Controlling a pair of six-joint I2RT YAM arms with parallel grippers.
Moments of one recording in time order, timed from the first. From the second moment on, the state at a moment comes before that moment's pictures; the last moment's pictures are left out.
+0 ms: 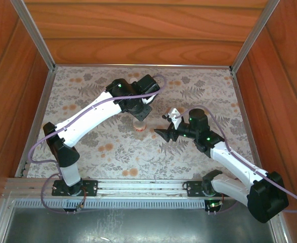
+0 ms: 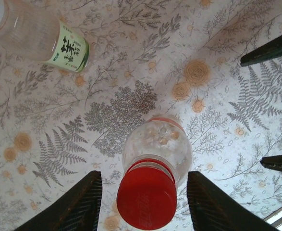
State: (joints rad) left arm -0.95 1.78 1.97 -1.37 -0.21 -0.18; right arm 0.55 1.01 0.55 0.01 -0.54 -0.23
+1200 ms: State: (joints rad) left arm -0.96 0.88 0.59 -0.09 -0.19 0.00; right arm 0.59 1.00 0.81 -0.07 -0.54 -0.17
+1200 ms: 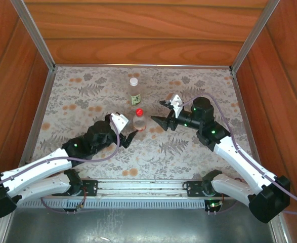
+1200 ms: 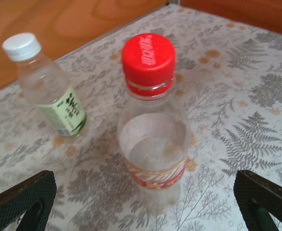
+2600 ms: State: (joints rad) left arm -0.76 1.54 0.29 1.14 0.16 0.00; right arm 0.80 1.26 1.07 -0.22 -0.37 -0.35
